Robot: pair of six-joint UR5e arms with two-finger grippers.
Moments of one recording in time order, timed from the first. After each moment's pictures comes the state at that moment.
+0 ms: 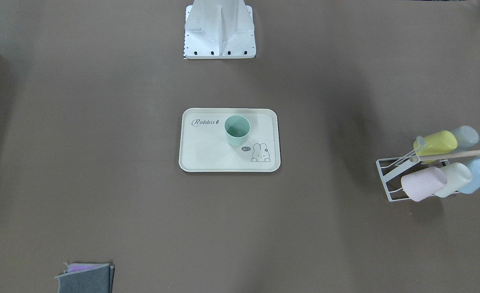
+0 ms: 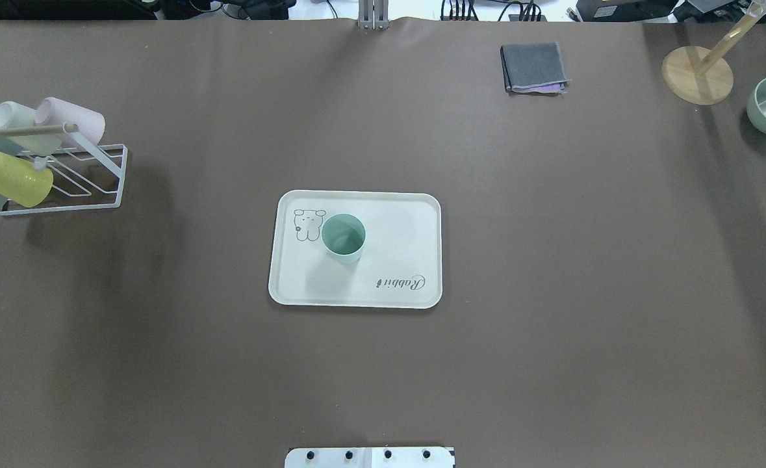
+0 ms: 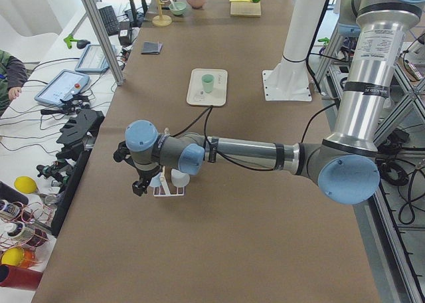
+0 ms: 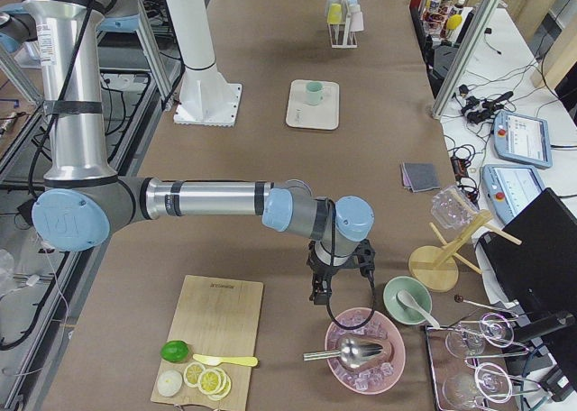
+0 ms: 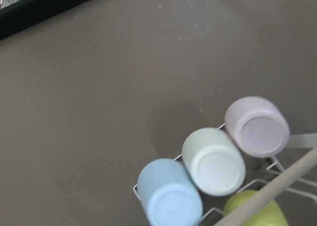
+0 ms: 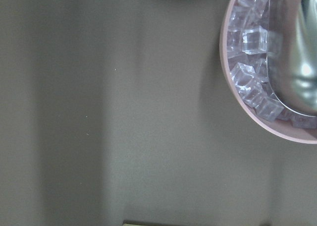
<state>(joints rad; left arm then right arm) -1.54 -1.72 -1.47 -1.75 -2.39 0.23 1.56 -1.54 1.59 -1.84 2.28 -0.25</state>
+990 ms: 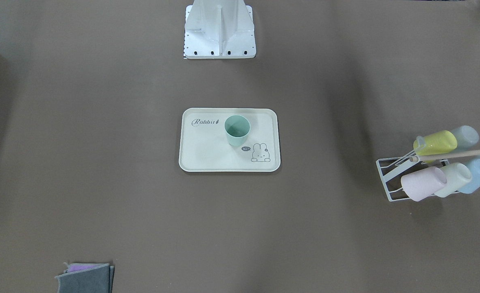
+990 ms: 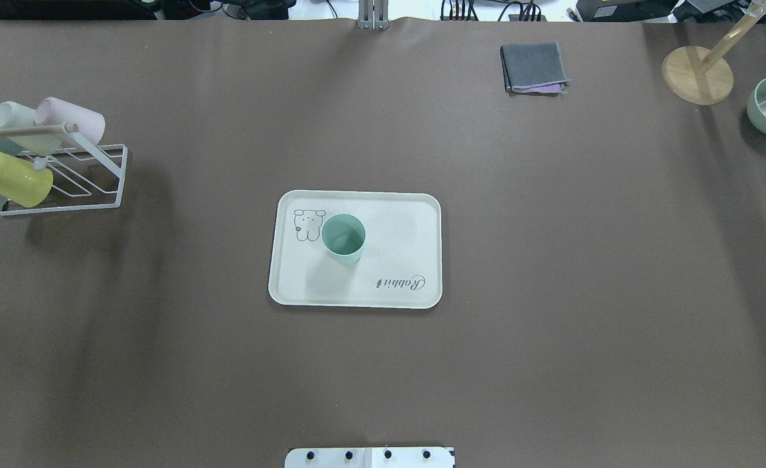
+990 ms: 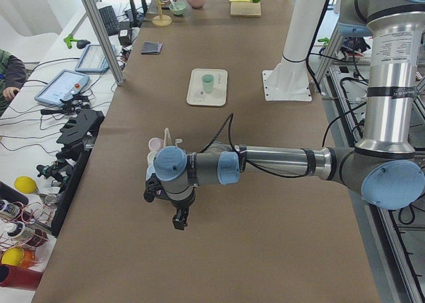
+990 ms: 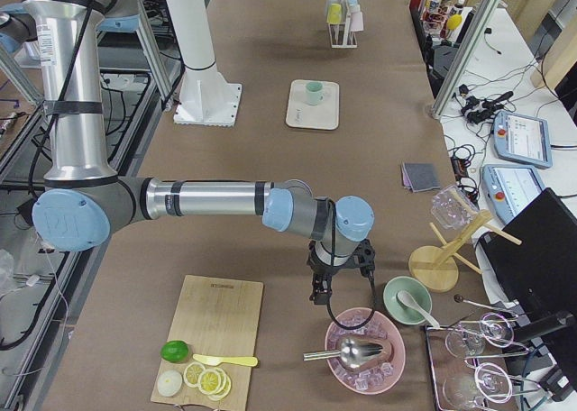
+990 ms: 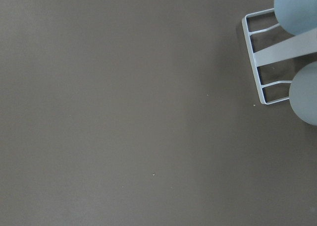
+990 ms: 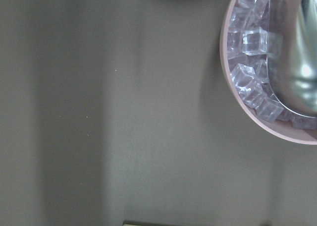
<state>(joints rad) -1.61 -1.56 -1.63 -1.45 -2.35 0.25 1.56 -1.54 1.58 -1.84 2.28 -0.25</state>
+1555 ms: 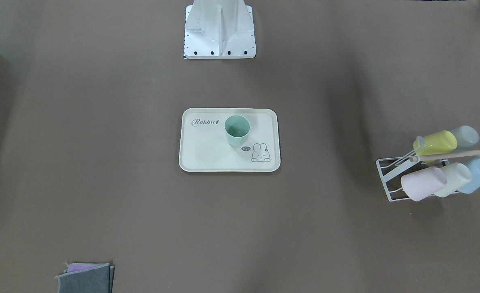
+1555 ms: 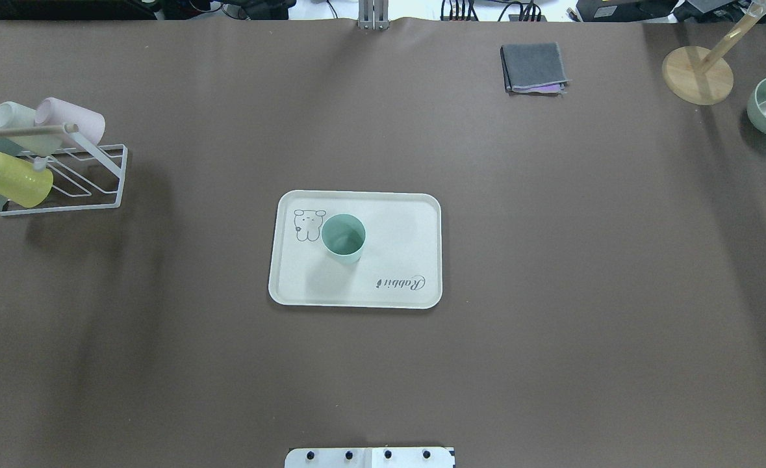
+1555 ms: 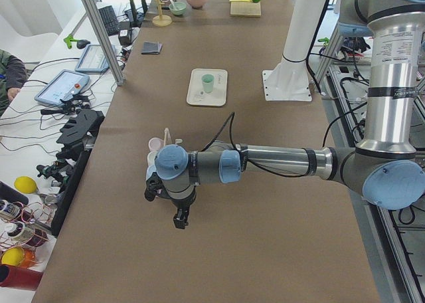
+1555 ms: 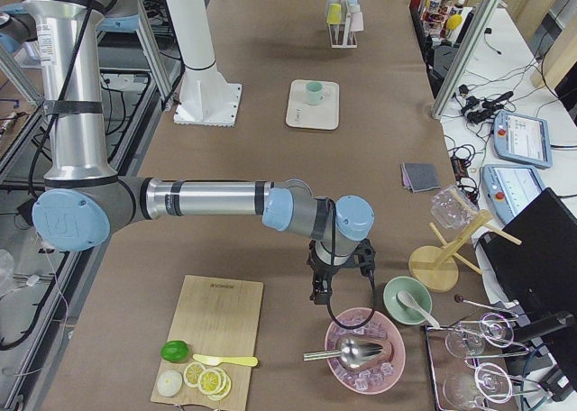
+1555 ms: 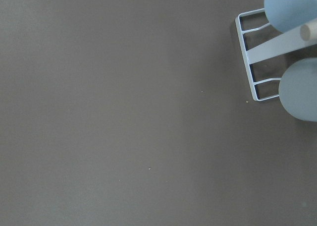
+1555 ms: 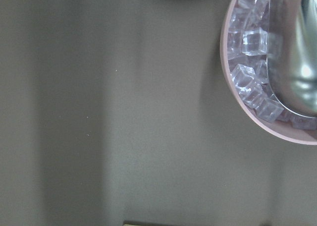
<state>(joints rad) -1.61 -1.56 -1.63 -1.44 -2.35 0.25 1.56 -1.54 1.59 -1.84 2.28 -0.25</state>
